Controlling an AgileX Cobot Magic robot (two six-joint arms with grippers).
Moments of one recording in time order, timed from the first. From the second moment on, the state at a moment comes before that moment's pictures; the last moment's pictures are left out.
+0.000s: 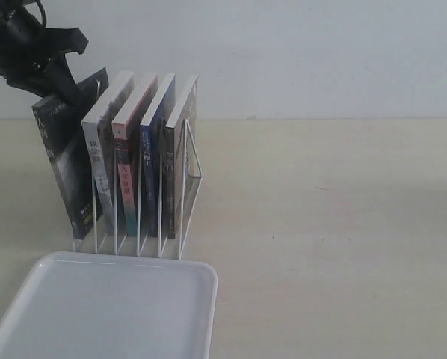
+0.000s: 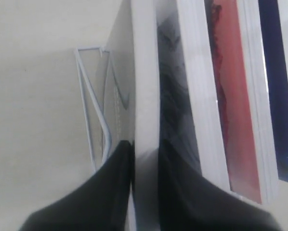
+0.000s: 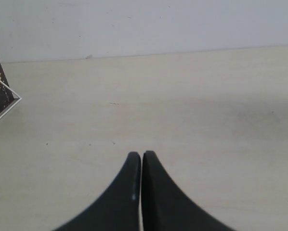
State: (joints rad) left arm -0.09 1.88 -1.76 -0.37 1.22 0.21; right arm 0.08 0.01 0.00 0.21 0.33 -0.09
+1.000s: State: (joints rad) left arm -0.20 1.74 -1.76 -0.47 1.22 0.22; right arm 0.08 0.01 0.00 0.21 0.33 -0.09
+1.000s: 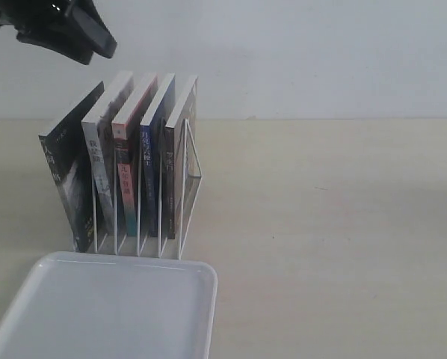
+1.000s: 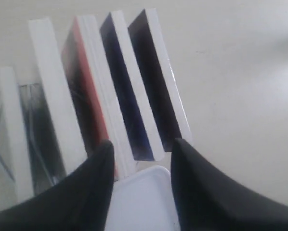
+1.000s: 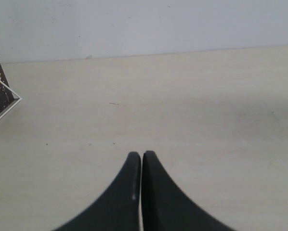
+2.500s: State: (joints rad) left arm -0.39 1.82 -1.79 -0.02 1.22 0.02; right arm 0.08 0.01 0.00 0.21 0.33 -0.09
